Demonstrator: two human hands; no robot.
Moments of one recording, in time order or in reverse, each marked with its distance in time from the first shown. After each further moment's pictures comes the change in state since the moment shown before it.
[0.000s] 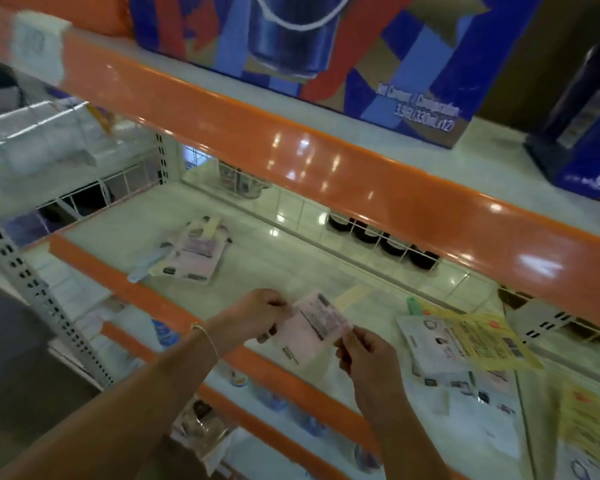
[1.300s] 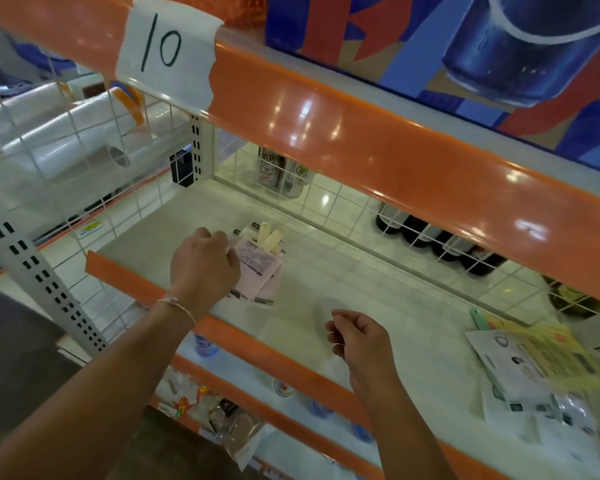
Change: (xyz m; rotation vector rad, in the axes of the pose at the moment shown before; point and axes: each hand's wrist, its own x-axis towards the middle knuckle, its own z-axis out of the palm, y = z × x) left_hand 0.044 -0.054 -0.204 0.737 0.673 0.142; right_hand 0.018 -0.021 0.164 0.041 0.026 0.091
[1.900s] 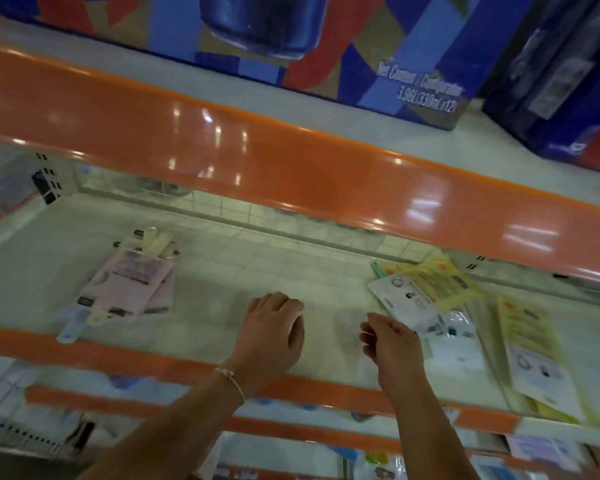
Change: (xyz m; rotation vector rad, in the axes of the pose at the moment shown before) left_hand -0.121 0.162 0.102 -0.403 -0.085 0.730; right_hand -0.012 0.018 -0.167 0.229 0.468 0.093
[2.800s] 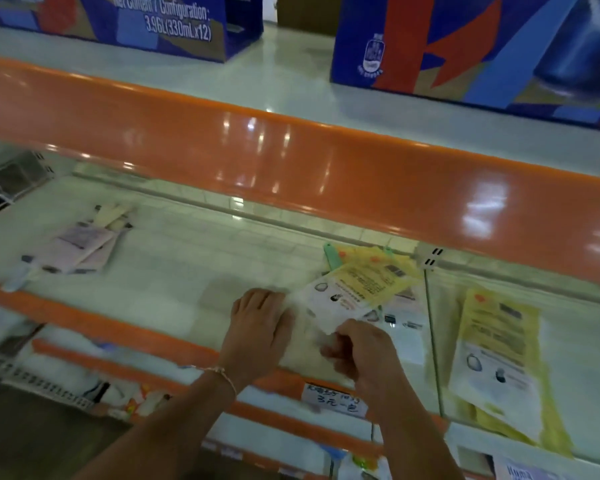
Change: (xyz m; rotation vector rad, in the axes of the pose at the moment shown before) left_hand -0.001 0.115 0.108 0.161 -0.062 -0.239; right_hand 0.057 -0.018 -0.128 -0.079 -0.445 0.222
